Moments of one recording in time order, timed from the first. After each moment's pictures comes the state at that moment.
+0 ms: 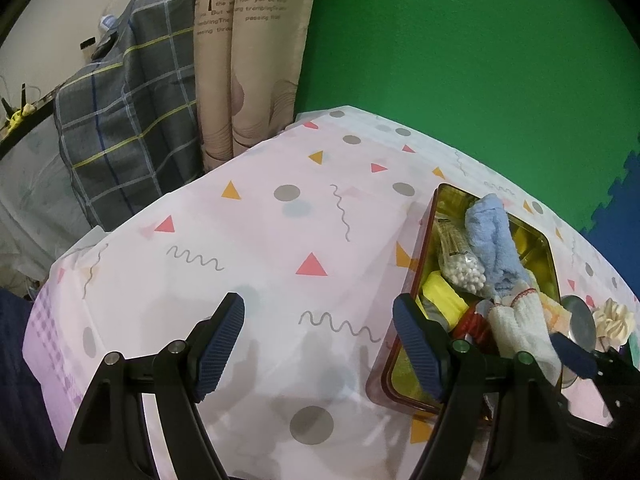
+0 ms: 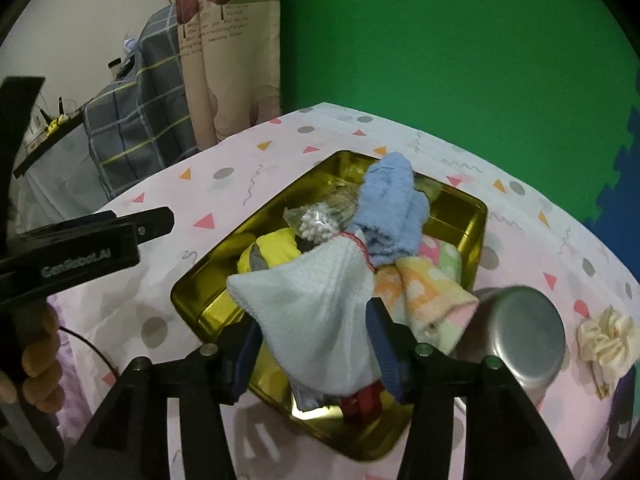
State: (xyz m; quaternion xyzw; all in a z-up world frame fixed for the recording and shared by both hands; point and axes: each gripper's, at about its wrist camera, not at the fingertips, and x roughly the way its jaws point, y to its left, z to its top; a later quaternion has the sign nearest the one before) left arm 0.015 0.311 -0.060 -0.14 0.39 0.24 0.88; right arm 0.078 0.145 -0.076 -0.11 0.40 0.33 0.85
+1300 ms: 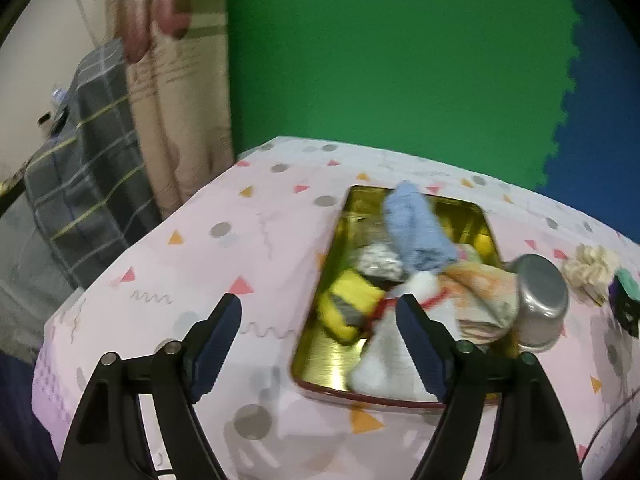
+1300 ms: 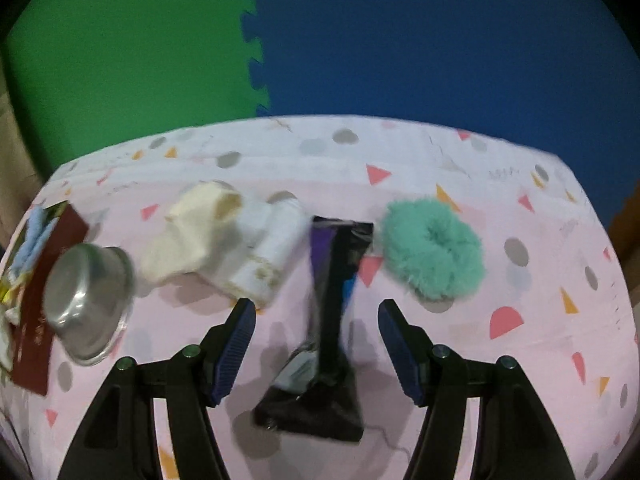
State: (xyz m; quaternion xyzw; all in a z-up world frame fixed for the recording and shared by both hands) left arm 0.023 0.230 -0.044 -0.04 0.36 0.16 0.92; right arm 0.155 -0.175 -0.112 0.02 0.46 0.00 0.89
